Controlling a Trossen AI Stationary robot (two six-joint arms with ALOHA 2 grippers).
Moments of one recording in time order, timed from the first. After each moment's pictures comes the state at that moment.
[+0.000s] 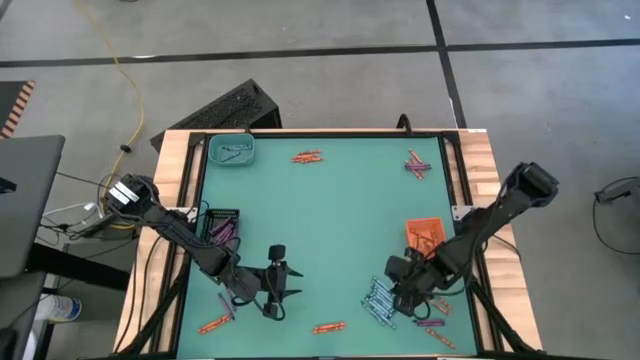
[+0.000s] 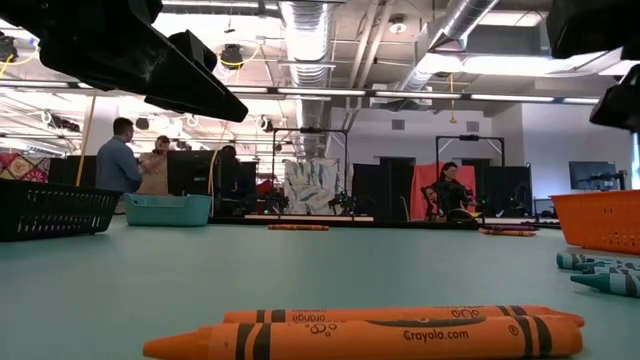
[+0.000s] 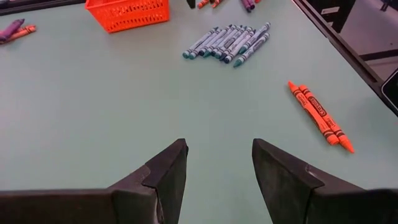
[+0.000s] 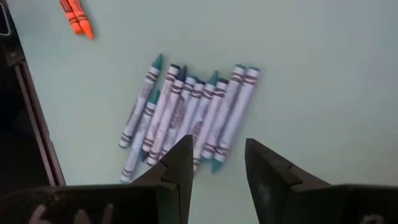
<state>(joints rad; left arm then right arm) -0.60 1.61 0.71 0.42 -0.51 -0.15 0.69 1.47 0.88 -0.55 0.16 1.05</state>
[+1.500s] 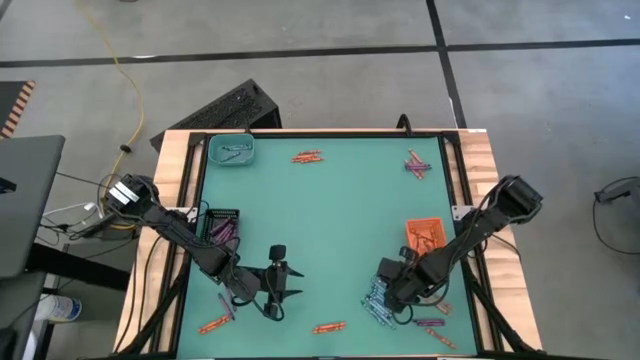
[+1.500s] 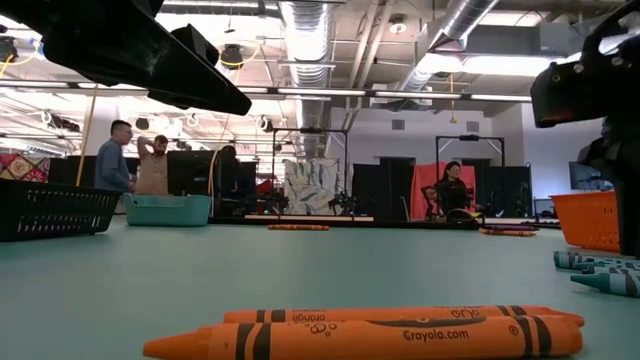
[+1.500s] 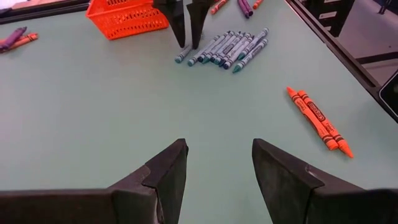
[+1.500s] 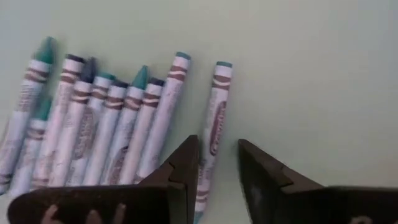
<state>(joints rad) -0.59 1.61 0.71 0.44 -0.51 -0.13 0.66 1.68 0.89 -0.57 0.21 1.04</state>
